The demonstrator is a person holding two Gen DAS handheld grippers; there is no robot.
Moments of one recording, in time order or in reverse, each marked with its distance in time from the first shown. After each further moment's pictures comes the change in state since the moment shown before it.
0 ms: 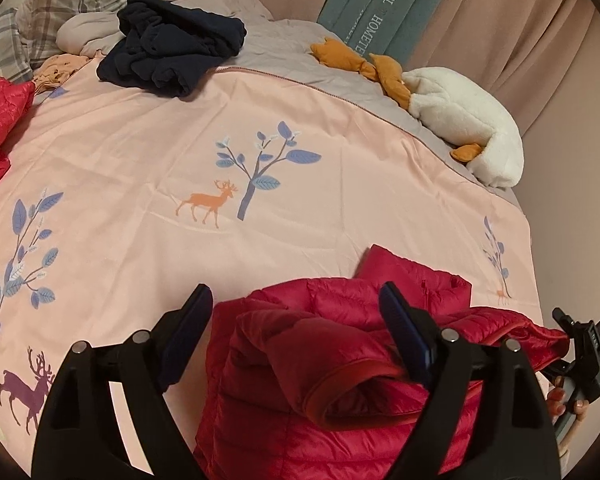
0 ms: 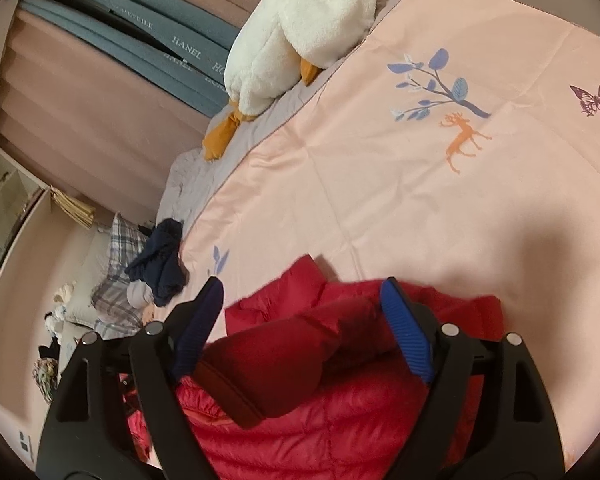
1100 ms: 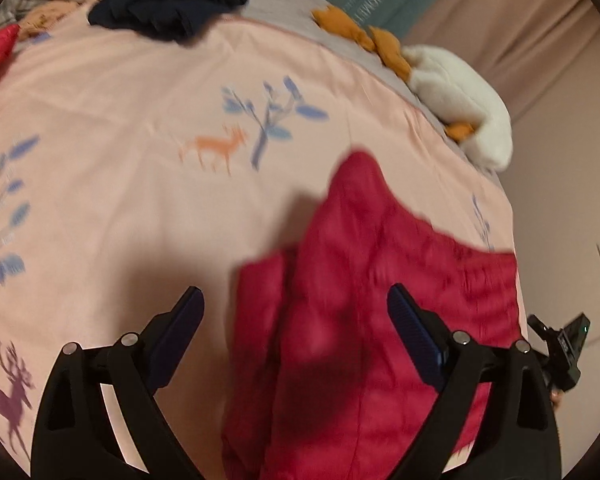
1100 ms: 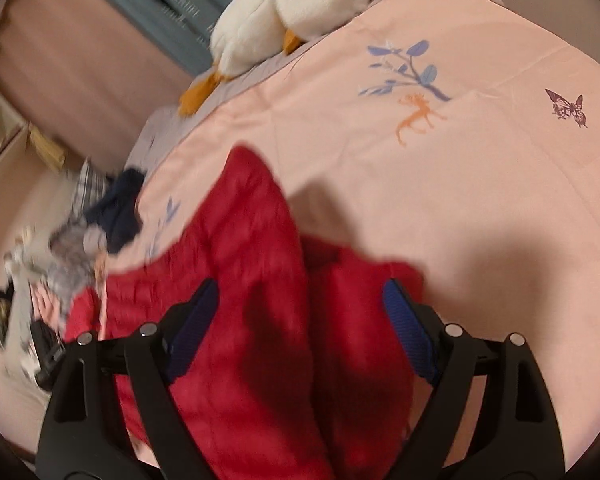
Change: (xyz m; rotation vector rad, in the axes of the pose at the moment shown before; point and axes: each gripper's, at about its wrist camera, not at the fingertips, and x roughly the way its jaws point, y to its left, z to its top) left arm 0.033 0.055 -0.035 -0.023 0.130 -0.140; right arm -0.012 -0.038 -0.038 -0.208 0.091 -0.136
